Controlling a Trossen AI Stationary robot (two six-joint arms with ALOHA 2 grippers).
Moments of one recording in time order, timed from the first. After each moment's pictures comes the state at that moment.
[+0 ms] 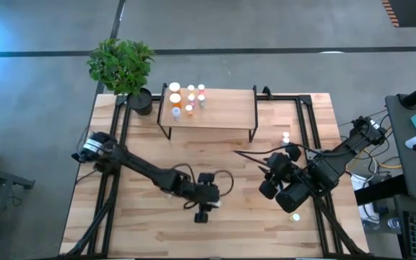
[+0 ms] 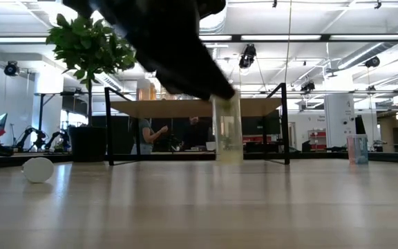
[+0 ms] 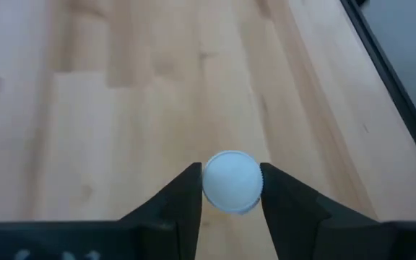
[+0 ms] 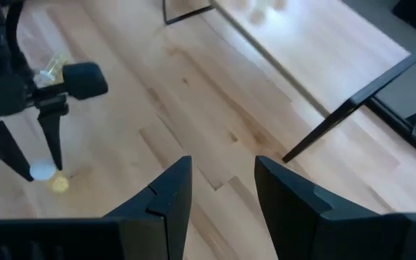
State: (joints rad) left arm -0.35 1.84 1.19 -0.06 -0.08 -0.23; right arm 0.63 1.45 1.47 -1.34 0.78 1.13
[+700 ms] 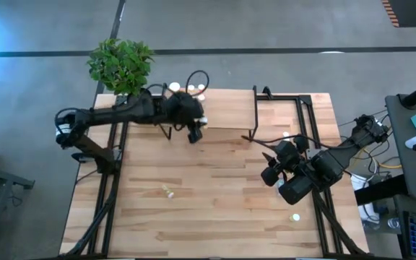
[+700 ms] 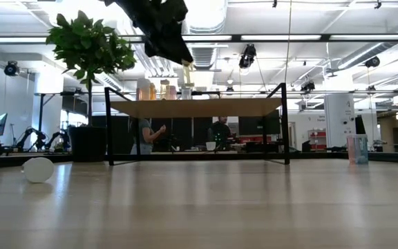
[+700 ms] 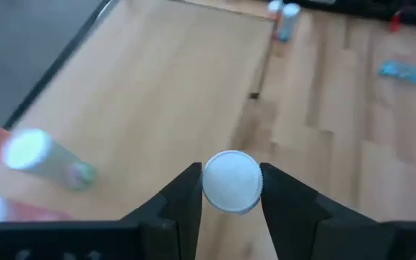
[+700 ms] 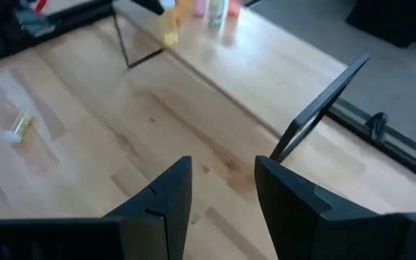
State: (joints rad) left arm 0.26 1.48 1.34 -0.54 -0.09 -0.01; right arm 0.60 1.40 1.47 -1.44 0.91 1.27
